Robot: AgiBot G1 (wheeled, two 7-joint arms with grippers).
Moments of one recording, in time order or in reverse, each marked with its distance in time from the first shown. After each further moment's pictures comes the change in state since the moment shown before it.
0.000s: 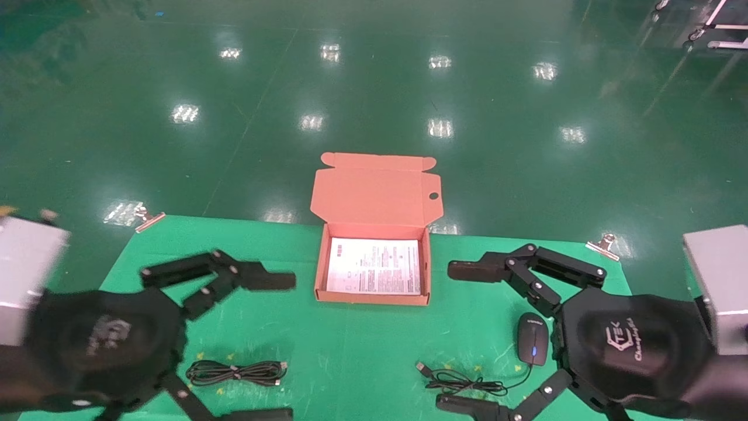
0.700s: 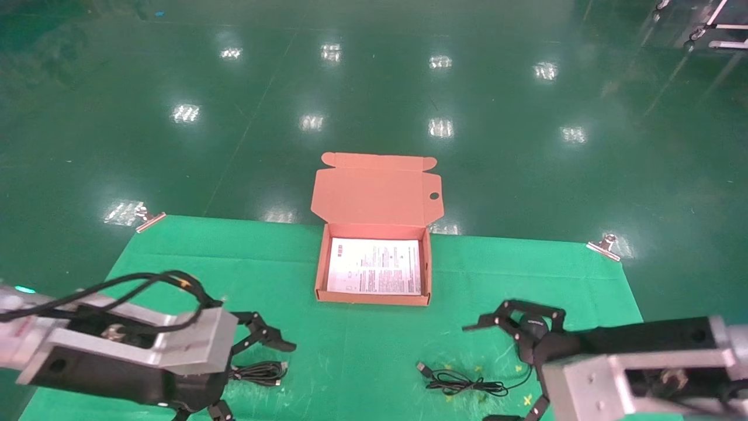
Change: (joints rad) left arm -0.343 0.132 0.396 0.053 0.515 0.040 -0.018; right arm 0.174 -0.050 -0.175 0.051 -0.573 -0.006 -0.363
